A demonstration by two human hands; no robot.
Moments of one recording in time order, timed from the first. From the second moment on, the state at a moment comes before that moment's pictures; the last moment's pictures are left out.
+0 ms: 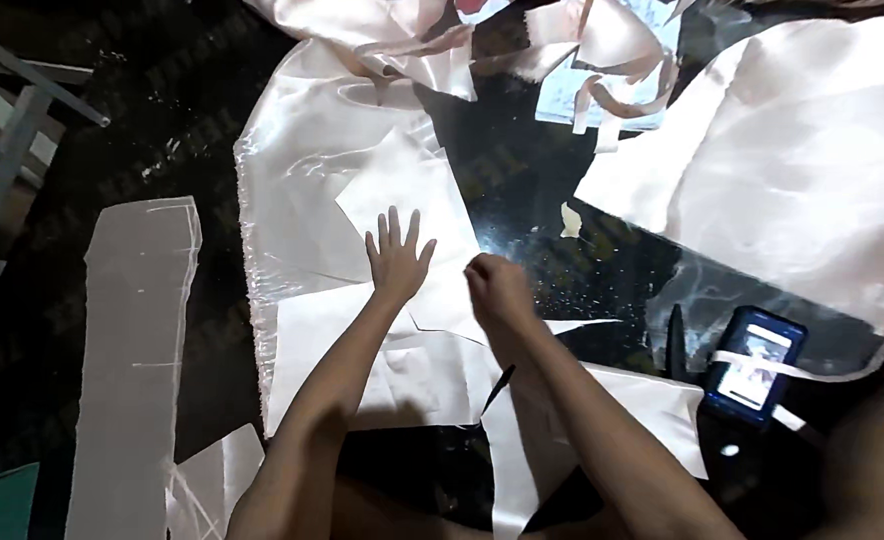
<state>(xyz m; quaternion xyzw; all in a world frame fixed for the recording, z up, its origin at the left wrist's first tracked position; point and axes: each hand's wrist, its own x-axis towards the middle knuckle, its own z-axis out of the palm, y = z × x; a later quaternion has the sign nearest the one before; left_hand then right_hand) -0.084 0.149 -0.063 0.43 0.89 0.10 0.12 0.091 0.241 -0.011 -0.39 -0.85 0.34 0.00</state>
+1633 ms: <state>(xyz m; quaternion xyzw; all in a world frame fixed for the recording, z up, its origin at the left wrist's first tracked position) -0.253 0.257 0.120 0.39 0.63 0.62 0.26 0.195 0.160 0.030 -0.45 -0.80 0.22 0.33</state>
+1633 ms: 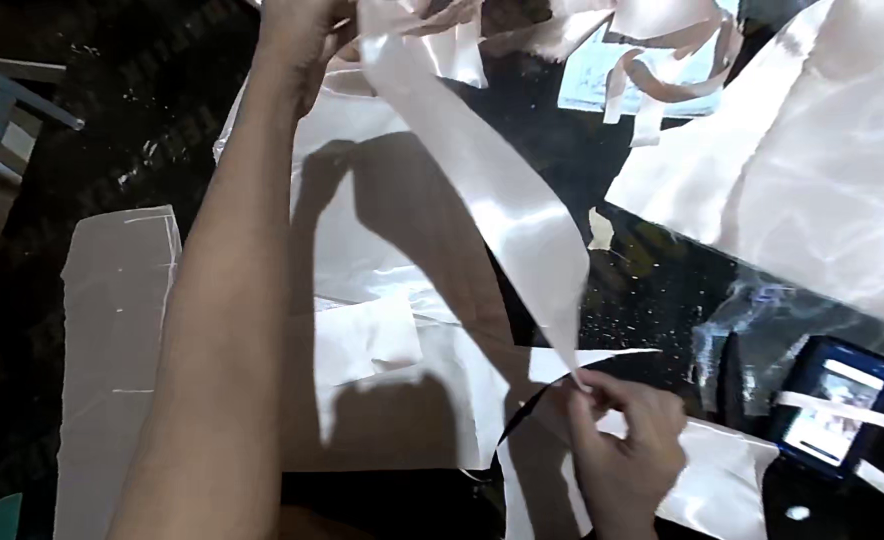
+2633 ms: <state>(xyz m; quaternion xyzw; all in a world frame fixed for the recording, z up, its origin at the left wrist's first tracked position) -0.206 0.212 0.007 0.19 0.92 0.29 0.20 0.140 0.117 -0.037 -0.34 -0.88 0.27 0.21</state>
